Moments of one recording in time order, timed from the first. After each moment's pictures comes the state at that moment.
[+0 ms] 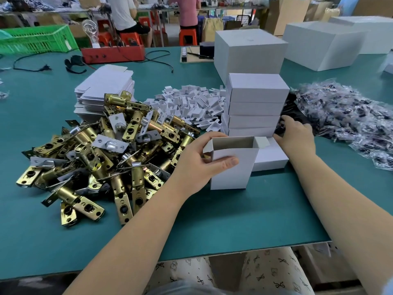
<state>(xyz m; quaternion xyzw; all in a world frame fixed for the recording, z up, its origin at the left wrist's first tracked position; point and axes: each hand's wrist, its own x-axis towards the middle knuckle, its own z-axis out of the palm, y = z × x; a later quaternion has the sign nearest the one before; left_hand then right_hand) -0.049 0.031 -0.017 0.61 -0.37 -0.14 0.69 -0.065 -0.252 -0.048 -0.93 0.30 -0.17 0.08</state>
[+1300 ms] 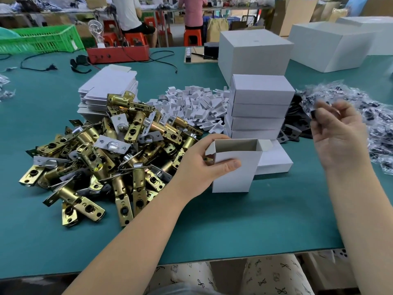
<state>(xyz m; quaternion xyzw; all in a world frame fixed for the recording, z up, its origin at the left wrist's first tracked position) -0.048 0.030 -0.019 0.61 -0.37 -0.13 0.69 -0.125 -0.222 0.011 -0.49 0.05 -0.39 0.78</state>
